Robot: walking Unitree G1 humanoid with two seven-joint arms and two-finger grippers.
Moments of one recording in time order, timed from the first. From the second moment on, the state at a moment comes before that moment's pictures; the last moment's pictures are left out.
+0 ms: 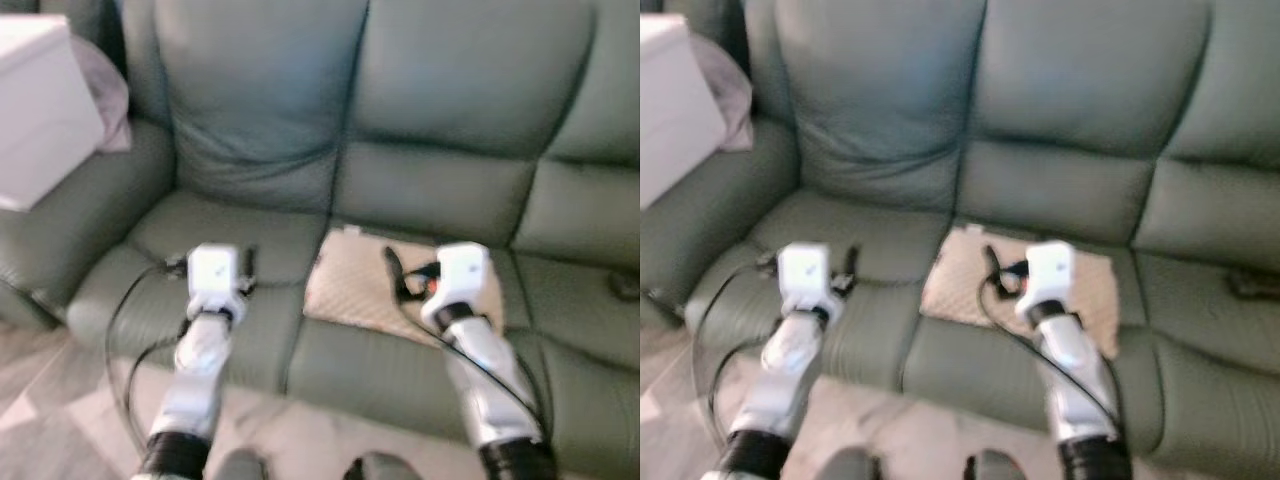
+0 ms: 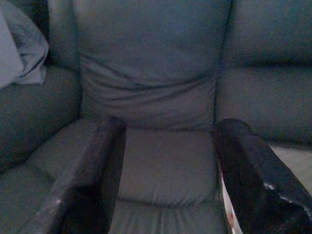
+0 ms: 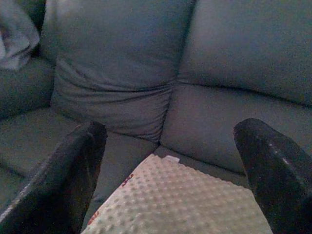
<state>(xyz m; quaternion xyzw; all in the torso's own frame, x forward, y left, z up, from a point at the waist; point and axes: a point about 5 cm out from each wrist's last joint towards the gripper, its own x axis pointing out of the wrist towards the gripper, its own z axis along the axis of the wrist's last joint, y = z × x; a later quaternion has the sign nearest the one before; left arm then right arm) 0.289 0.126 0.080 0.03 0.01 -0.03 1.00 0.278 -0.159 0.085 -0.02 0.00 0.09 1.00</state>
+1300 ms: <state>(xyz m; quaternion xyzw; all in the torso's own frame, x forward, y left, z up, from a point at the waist) 0.285 0.148 0.080 0.06 0.00 0.02 1.00 0.284 -0.132 0.089 -0.02 -0.02 0.13 0.99</state>
